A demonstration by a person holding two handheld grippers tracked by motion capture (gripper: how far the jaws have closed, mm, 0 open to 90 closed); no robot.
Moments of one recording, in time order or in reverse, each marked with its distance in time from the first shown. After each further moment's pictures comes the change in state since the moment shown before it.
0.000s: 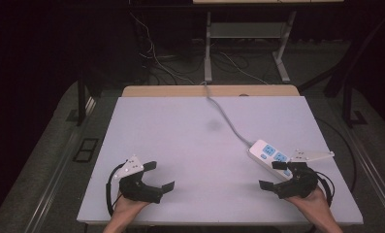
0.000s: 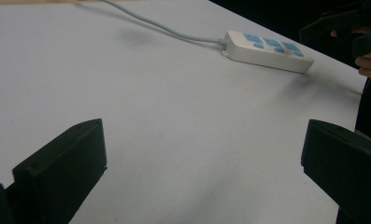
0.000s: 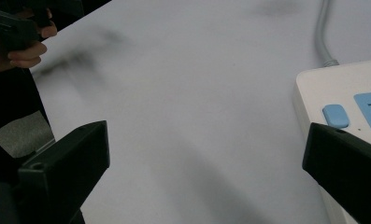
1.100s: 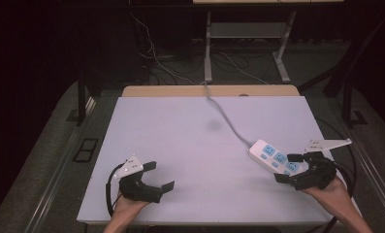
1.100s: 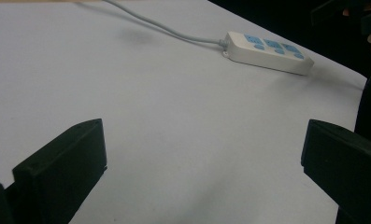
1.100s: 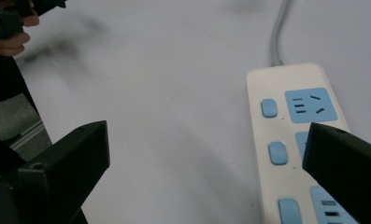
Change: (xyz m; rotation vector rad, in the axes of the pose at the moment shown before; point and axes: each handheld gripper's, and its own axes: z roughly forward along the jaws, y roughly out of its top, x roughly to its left) left arm 0.000 -0.001 0.001 -0.007 -0.001 -0.017; right arm -0.017 0.023 -0.037 0.083 -0.052 -0.016
